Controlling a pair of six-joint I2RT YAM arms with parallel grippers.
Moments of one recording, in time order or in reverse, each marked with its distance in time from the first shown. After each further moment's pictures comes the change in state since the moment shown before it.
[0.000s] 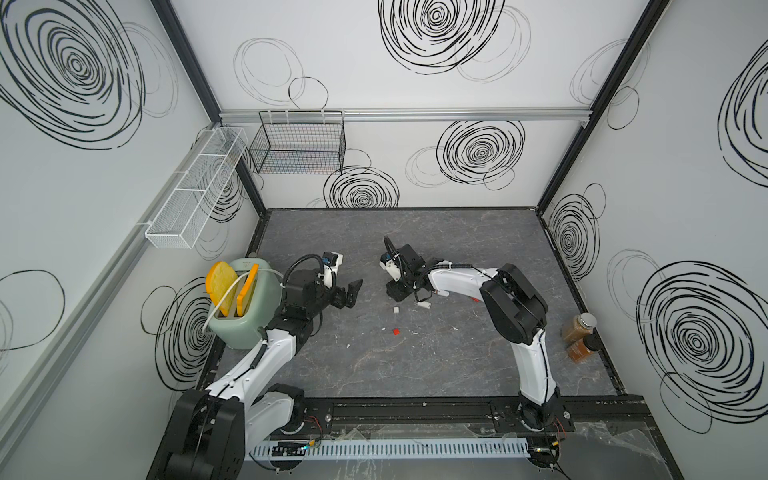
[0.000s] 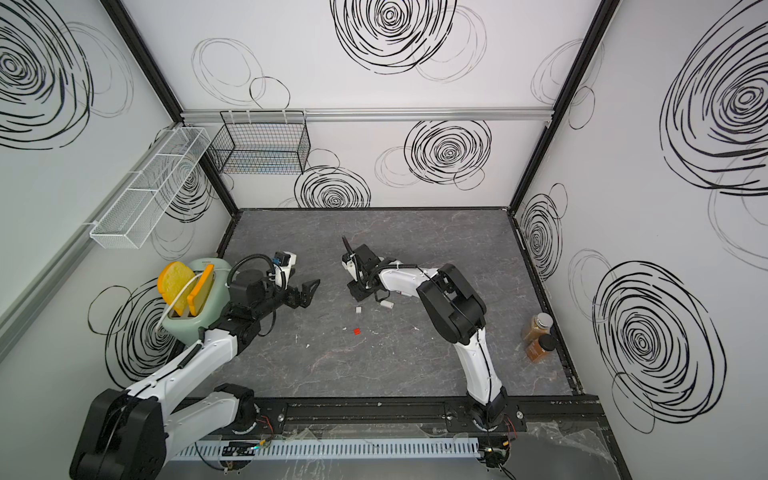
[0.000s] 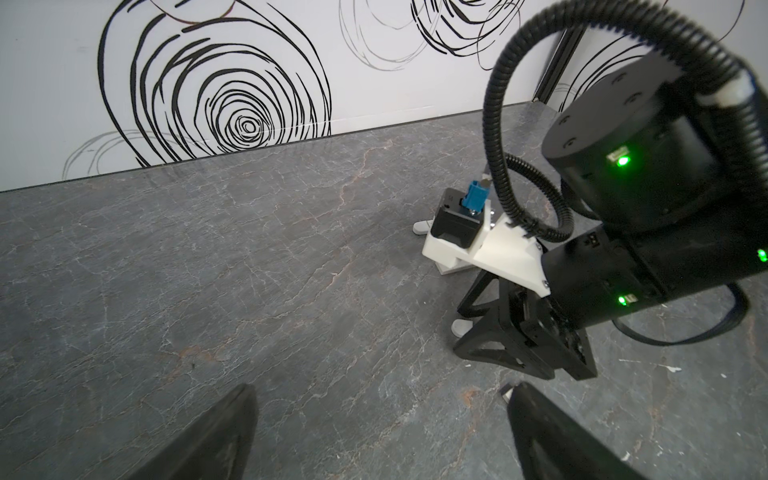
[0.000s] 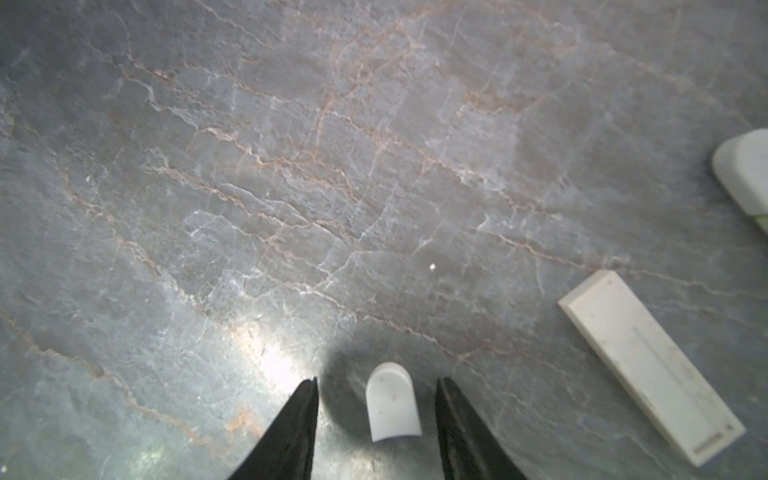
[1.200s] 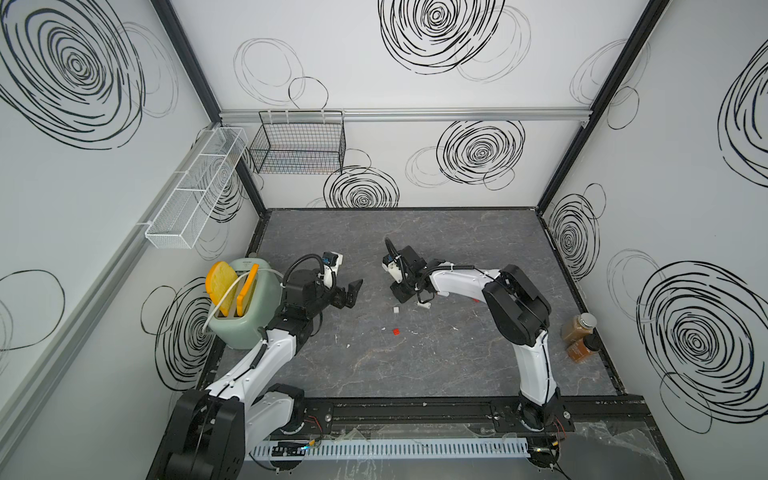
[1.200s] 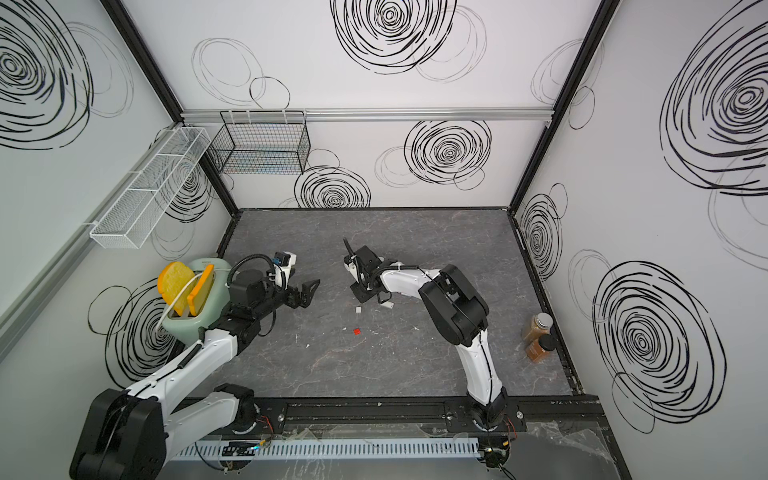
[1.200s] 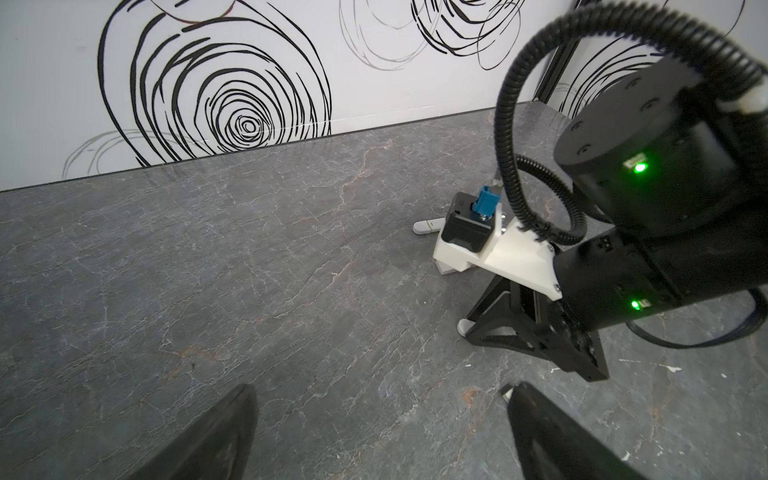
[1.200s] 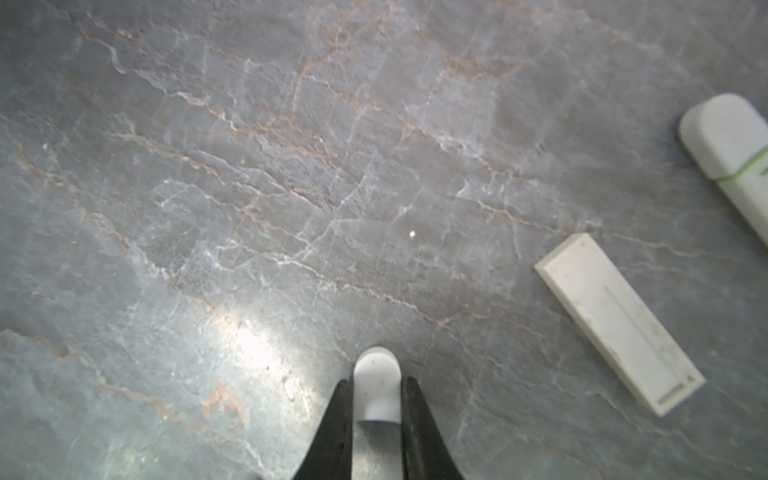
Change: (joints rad) left arm -0.004 0.000 0.000 -0.001 0.000 0.000; right arm 0.002 -0.034 -0.037 -0.021 0.046 -0.024
